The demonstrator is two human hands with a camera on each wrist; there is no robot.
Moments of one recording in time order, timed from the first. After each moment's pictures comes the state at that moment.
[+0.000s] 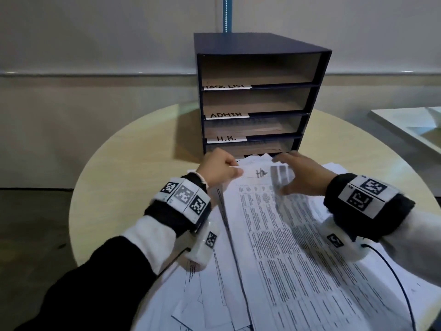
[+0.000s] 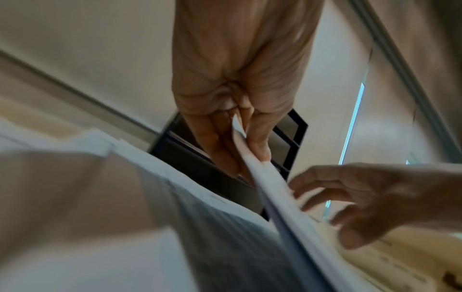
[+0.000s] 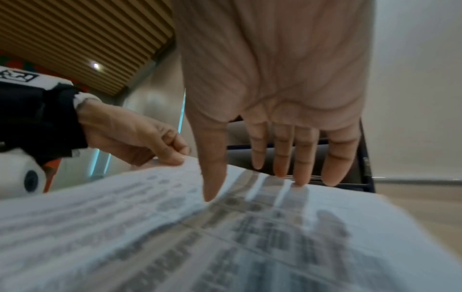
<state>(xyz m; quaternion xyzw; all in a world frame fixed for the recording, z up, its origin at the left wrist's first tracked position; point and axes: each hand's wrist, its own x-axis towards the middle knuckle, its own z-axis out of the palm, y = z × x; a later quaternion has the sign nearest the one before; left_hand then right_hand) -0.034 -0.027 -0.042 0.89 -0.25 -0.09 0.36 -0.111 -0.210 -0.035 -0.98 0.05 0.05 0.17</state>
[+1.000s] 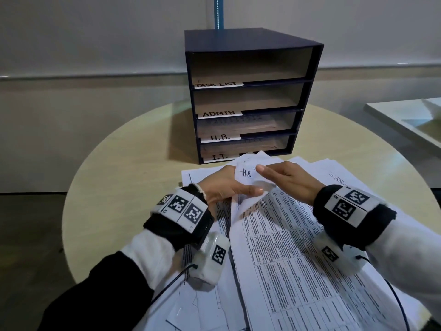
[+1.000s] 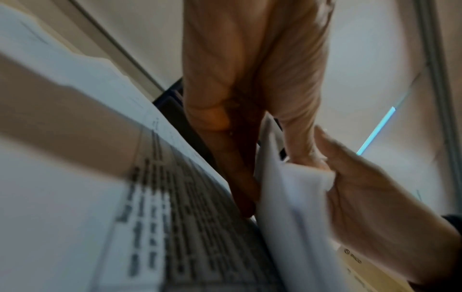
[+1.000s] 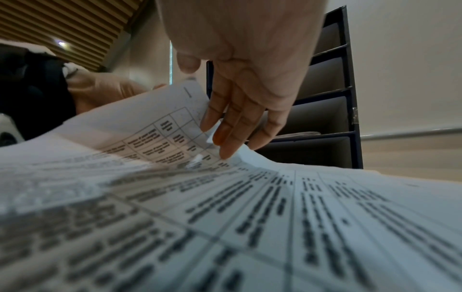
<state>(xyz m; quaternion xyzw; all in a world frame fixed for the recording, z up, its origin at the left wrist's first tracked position) -0.055 -0.038 -0.054 0.70 -0.26 -0.37 0.56 -0.118 -0.198 -0.054 -0.92 -0.02 -0.02 0.39</state>
